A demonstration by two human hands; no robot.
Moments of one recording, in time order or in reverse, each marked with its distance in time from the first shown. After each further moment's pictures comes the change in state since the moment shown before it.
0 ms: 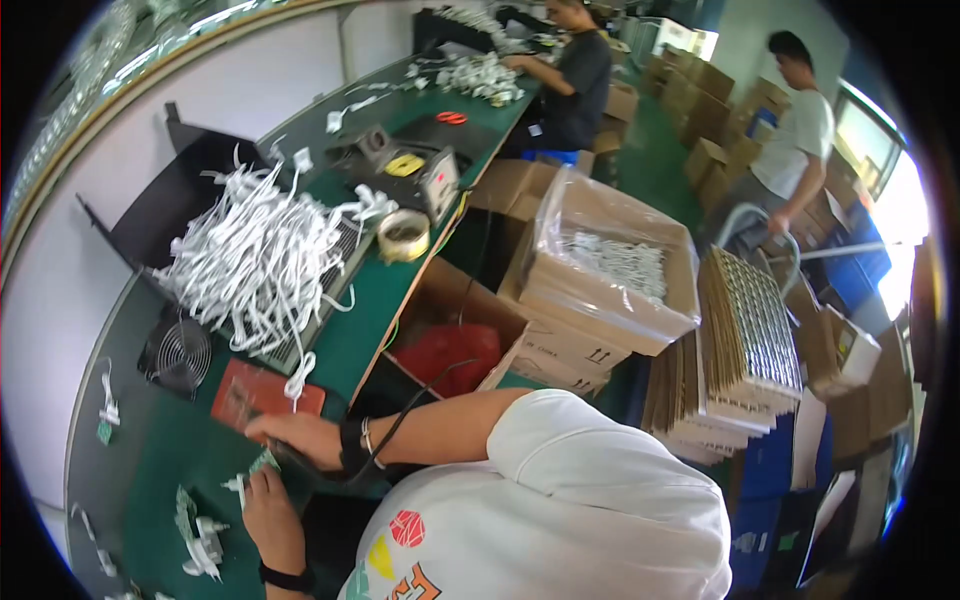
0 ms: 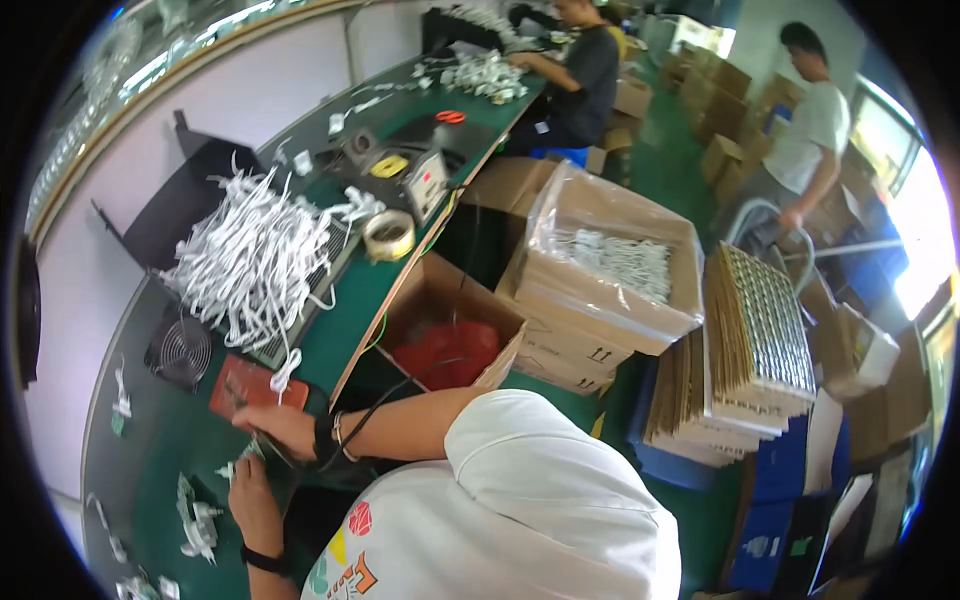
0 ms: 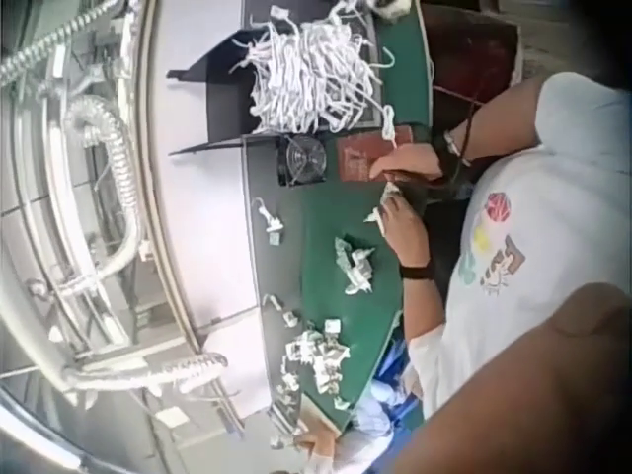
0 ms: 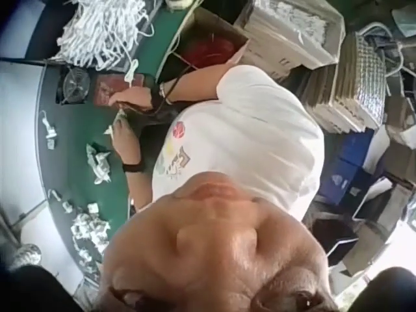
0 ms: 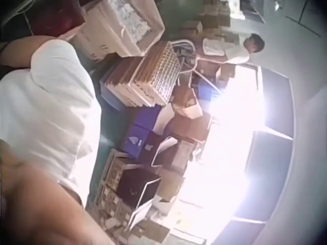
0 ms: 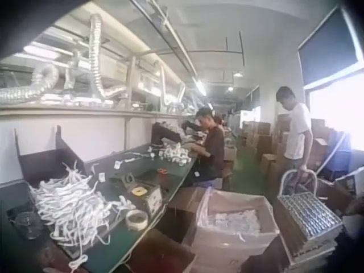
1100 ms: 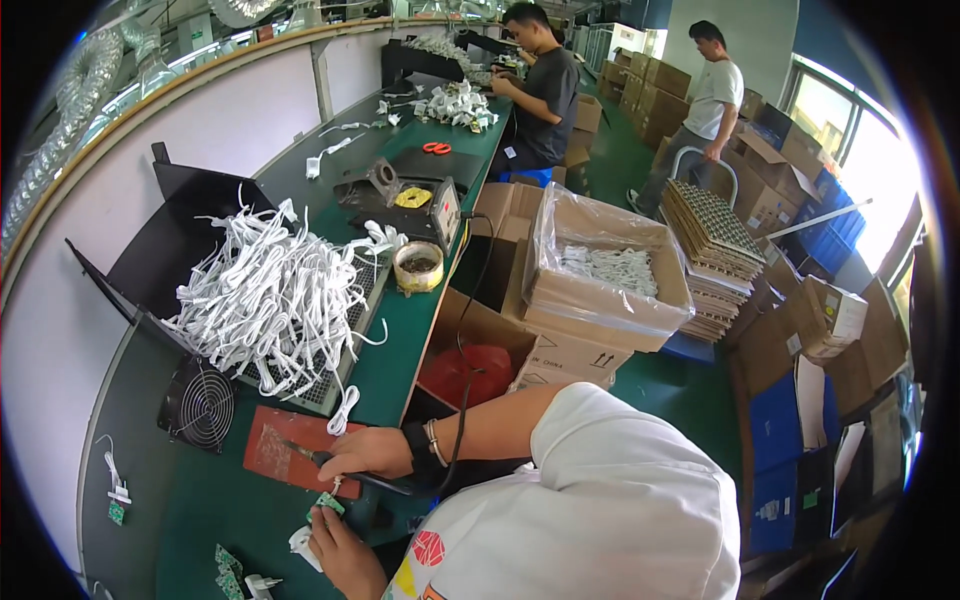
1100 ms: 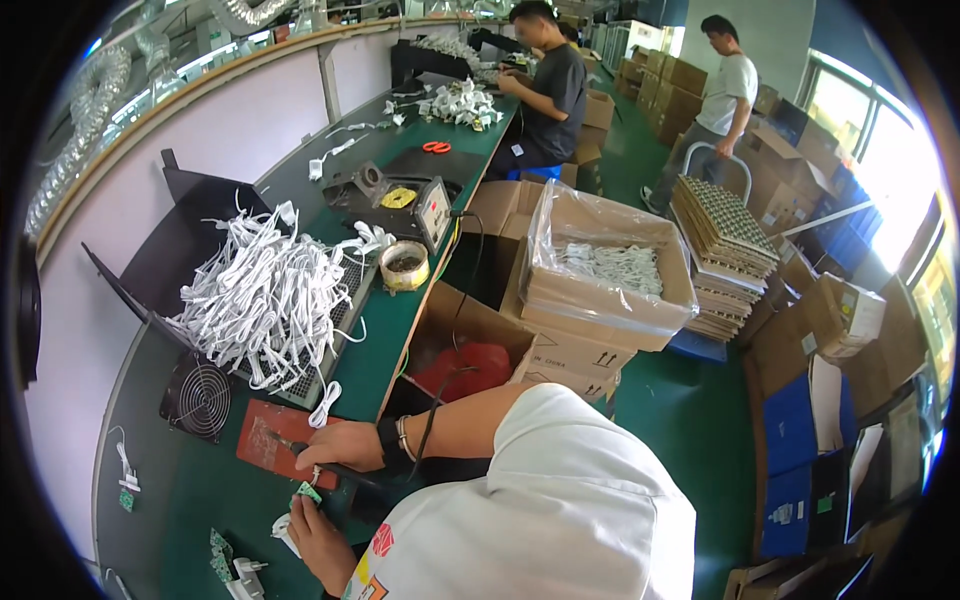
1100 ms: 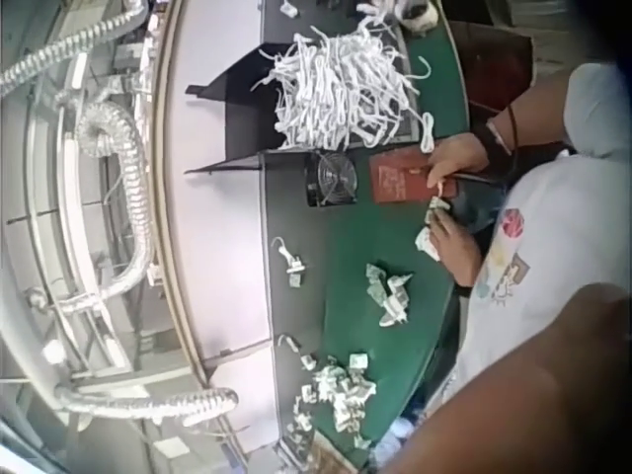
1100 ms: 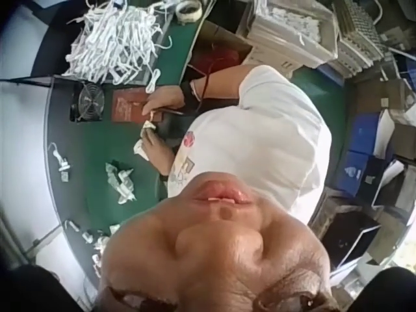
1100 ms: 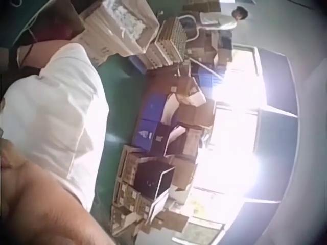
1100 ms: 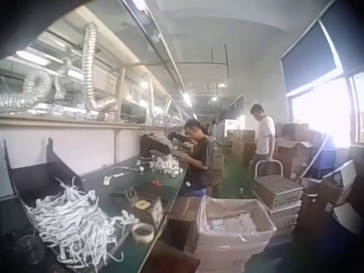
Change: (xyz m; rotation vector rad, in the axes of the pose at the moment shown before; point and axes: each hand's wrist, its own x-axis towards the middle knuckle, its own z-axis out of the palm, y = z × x) left_hand -0.009 0.005 0.045 -0.275 0.183 -0.170; right_hand 0.004 0.002 -0.056 -0.633 -0.317 -0.322
